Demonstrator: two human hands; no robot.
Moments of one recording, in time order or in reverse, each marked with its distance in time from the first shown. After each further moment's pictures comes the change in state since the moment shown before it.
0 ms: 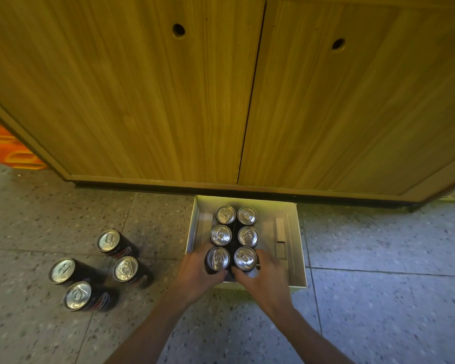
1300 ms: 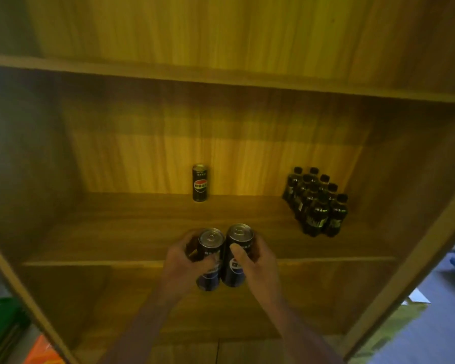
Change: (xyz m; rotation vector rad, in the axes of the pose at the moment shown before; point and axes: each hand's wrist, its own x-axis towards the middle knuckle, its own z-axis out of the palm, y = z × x) left_hand 0.051 0.787 -0.587 -0.484 0.103 0.382; right_hand 0.167 -0.738 -0.637 0.678 0.167 -0.275
